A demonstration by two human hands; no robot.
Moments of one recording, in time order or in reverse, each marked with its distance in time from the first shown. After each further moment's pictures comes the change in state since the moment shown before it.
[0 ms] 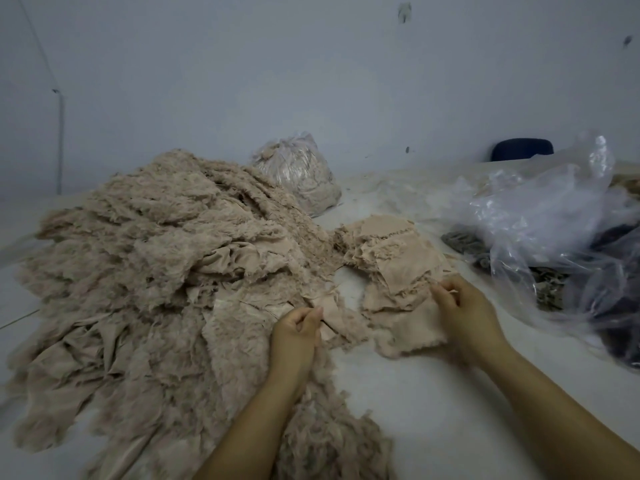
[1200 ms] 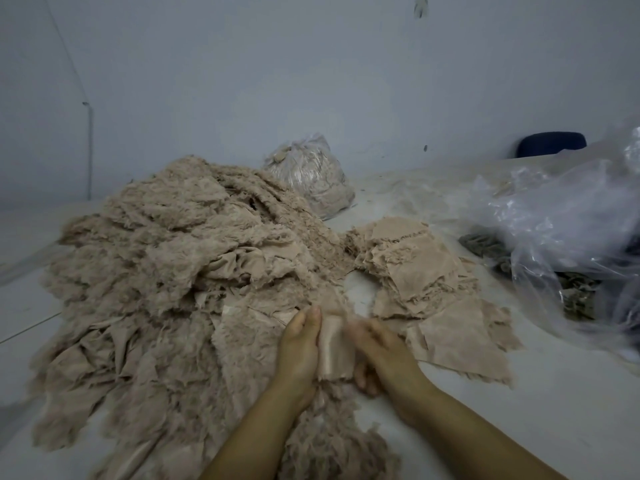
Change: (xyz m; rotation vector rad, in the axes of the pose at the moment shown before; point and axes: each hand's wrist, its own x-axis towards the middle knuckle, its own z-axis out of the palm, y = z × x) left_hand -0.001 0.007 0.004 -0.323 -0.037 -0.131; right_hand -0.060 -0.040 0.076 0.748 -0.604 0.151
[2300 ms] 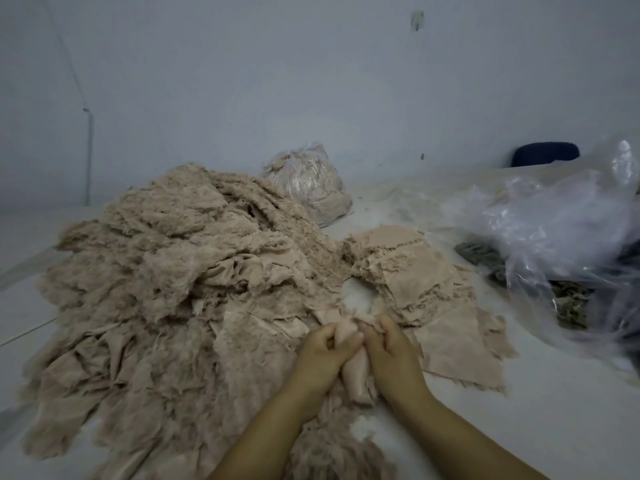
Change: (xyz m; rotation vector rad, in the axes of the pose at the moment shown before) left_hand -0.003 -0.006 0.013 0.259 -0.239 -0.055; right_hand 0.013 0.008 -0.006 -0.392 0.349 -0.207
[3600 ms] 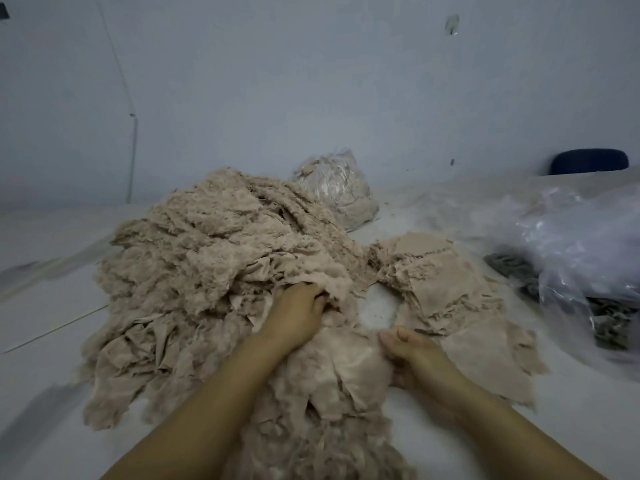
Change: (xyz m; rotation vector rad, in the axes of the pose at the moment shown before) left_hand 0.030 0.059 -0.070 1.337 0.178 0.387; right_hand 0.002 -0.026 -0.020 0.520 -0.474 0.348
